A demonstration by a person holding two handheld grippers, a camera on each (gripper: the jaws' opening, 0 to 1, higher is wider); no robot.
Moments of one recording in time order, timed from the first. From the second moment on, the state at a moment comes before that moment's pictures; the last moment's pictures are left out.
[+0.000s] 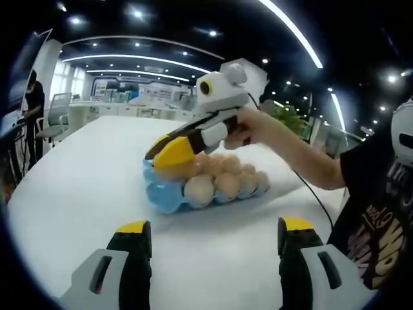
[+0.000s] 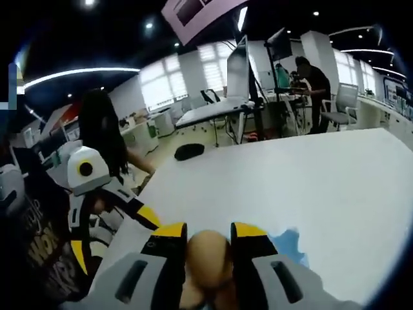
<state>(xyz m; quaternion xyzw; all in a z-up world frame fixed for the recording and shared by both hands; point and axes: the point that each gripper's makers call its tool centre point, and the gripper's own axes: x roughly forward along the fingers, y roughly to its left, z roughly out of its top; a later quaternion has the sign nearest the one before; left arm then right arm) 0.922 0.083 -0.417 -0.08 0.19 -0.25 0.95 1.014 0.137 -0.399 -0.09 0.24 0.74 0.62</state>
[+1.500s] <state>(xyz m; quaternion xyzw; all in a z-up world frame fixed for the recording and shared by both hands) 0.931 0.059 -0.406 -0.06 0.19 -0.27 0.94 1.043 0.072 -0.385 -0.08 0.21 0.71 0.66</state>
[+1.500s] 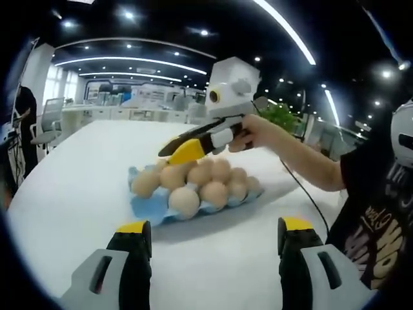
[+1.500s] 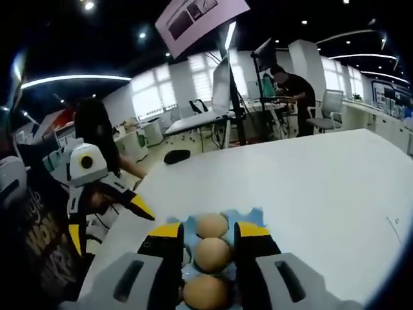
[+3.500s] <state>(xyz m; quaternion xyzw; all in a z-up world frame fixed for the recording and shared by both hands) 0.951 0.026 -0.408 -0.04 0.20 -0.30 0.93 1.063 -0.180 -0.389 -0.05 0.18 0.56 0.81</state>
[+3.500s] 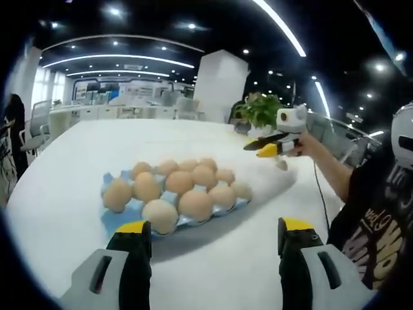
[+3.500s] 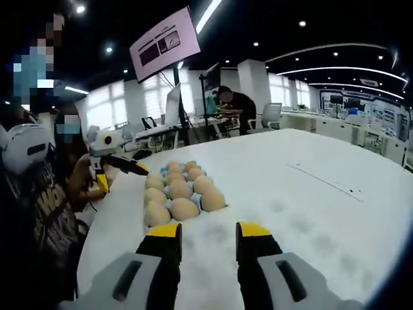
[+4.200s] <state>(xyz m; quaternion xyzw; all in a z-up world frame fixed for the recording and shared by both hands) 0.950 0.024 -0.407 -0.04 0.21 -0.30 0.93 1.053 -0.245 -0.396 -0.06 0.18 0.52 0.83</state>
